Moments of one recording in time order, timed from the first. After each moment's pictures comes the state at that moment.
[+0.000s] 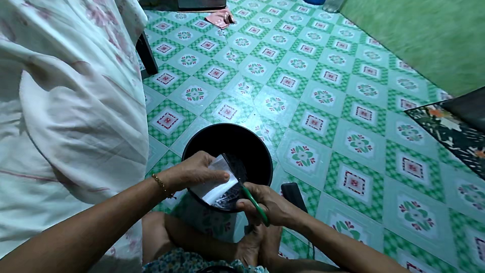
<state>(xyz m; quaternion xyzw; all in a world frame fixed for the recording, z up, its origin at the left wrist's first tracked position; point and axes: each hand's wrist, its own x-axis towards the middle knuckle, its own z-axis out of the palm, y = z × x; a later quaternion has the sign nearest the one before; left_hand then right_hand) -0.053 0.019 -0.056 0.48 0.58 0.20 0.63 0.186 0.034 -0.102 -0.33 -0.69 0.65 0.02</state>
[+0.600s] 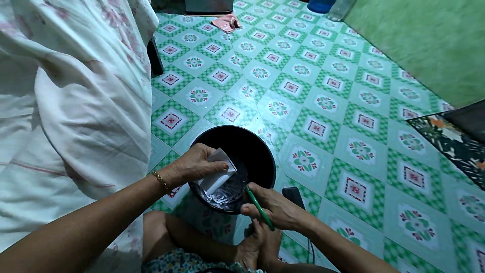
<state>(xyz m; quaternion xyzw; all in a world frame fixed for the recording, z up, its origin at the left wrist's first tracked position) -0.063 0.019 -0.059 0.57 0.58 0.28 0.51 0.190 0.040 -0.098 -0.34 -0.78 0.53 -0.05</state>
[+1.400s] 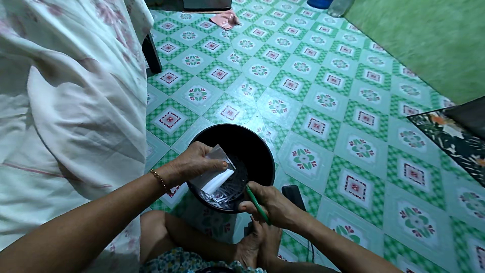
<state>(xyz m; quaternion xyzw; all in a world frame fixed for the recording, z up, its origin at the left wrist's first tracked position) -0.058 0.018 -0.051 0.48 0.60 0.29 0.57 0.190 0.035 -0.101 -0.34 -0.79 0.52 0.01</state>
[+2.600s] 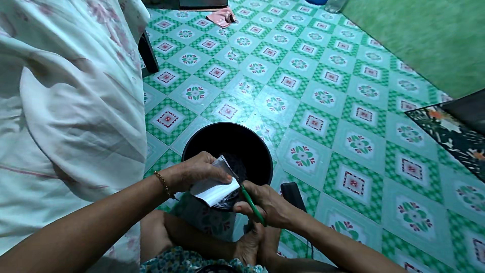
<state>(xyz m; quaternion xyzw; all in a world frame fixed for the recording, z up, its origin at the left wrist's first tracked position) -0.045 0.018 -0.050 0.39 0.58 0.20 0.68 0.186 0.033 -0.103 -0.31 -0.80 0.51 0.02</state>
